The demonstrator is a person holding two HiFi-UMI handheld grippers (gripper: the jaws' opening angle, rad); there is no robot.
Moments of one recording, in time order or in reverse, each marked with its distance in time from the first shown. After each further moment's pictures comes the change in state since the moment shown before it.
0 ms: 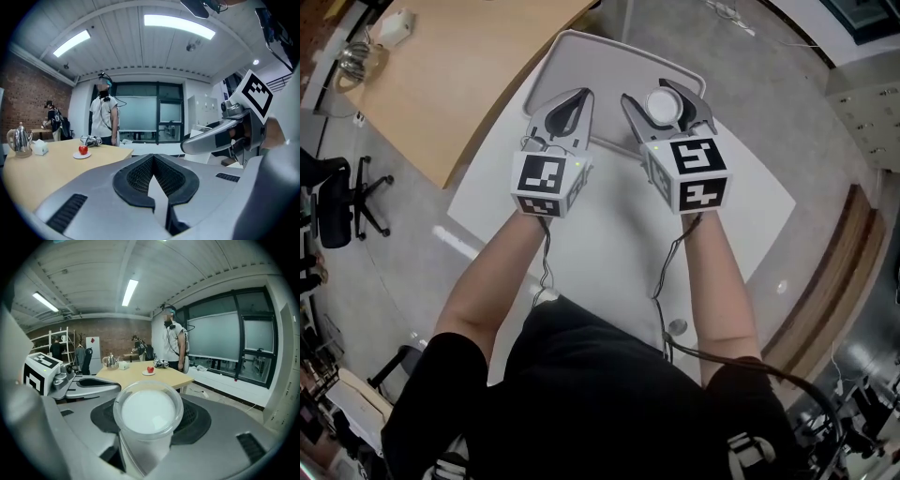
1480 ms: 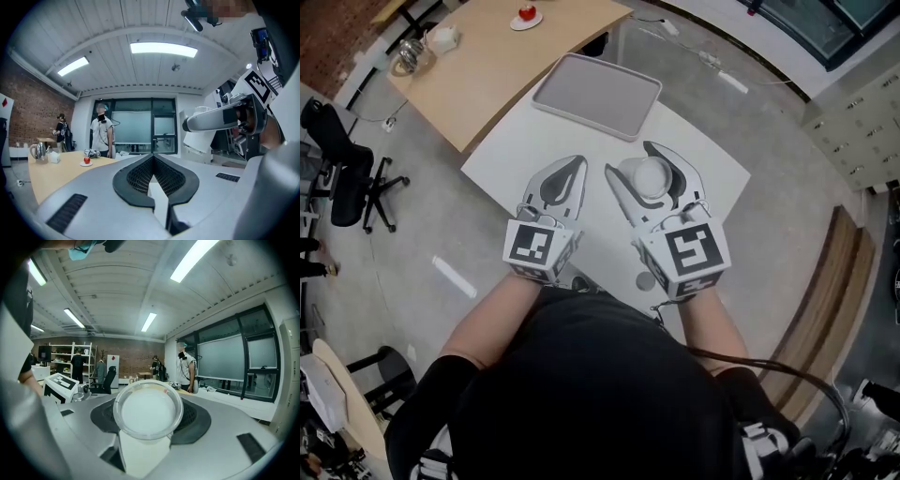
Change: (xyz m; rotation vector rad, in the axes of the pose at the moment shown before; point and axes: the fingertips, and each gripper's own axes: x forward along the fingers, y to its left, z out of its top) left arm -0.278 -0.241 0.102 -0.004 -0.119 0.048; right arm -0.386 0.136 0.038 -0.082 -0.247 0.126
